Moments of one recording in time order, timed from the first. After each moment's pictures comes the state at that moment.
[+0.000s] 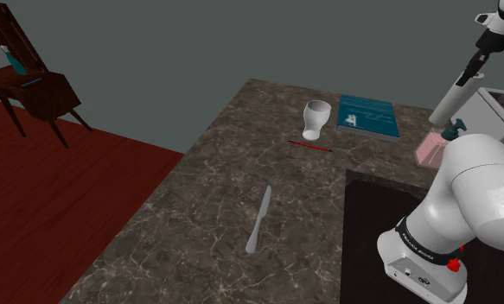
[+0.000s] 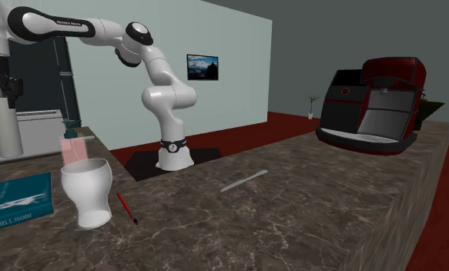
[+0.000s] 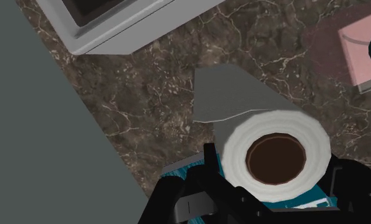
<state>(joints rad) 0.50 -0.75 -1.44 -1.86 -0.74 1.77 -0.90</state>
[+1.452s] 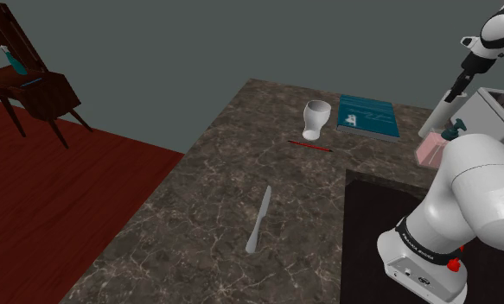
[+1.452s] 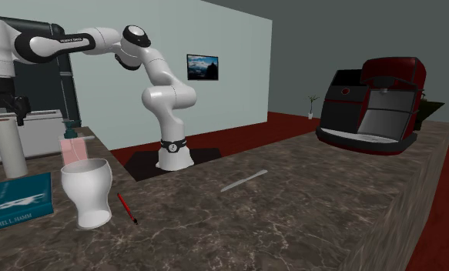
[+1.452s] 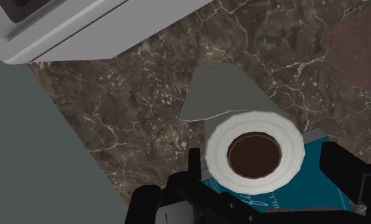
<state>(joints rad) 0.52 -0.78 -1.53 -1.98 -0.81 1.91 -0.86</state>
